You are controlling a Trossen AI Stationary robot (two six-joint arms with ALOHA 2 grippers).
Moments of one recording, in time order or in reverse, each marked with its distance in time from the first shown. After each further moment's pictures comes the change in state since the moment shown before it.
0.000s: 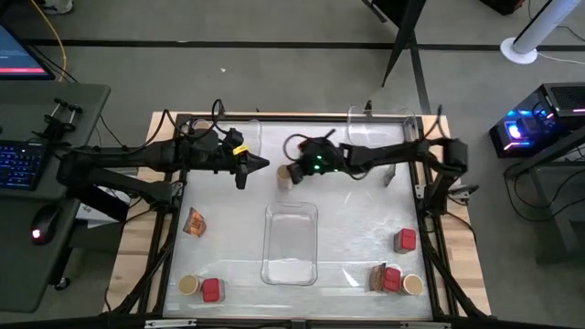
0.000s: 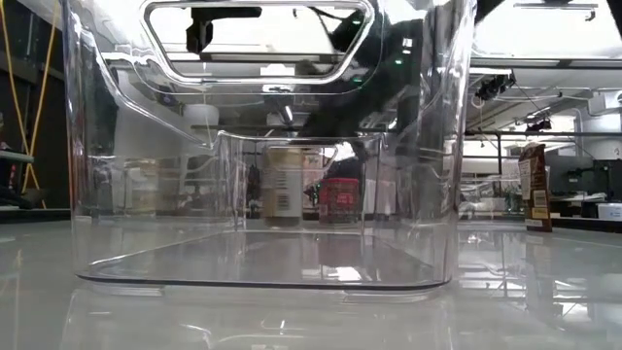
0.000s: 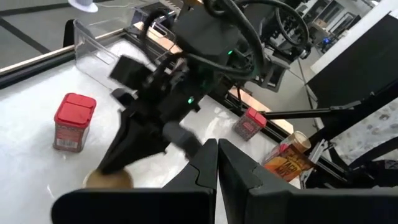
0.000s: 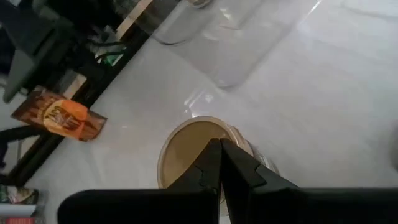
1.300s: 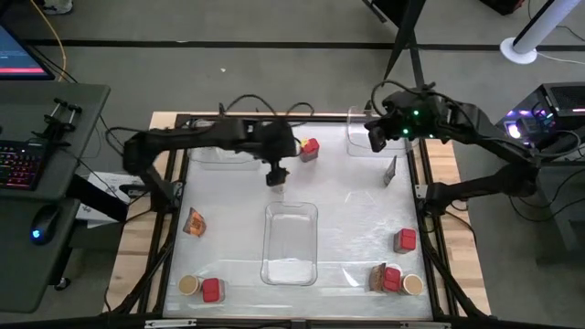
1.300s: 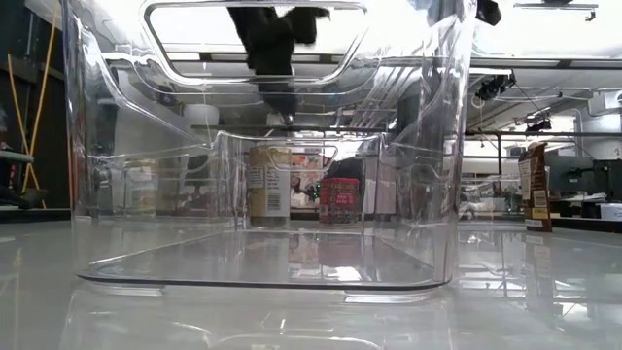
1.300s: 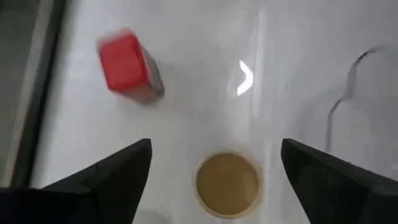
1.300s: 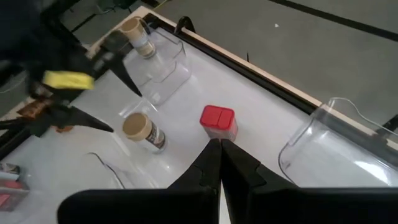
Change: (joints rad) left arm 0.113 0.691 0.648 -0.717 -0.018 0.667; right arm -0.140 -0.685 0.347 -1.129 0.178 -0.219
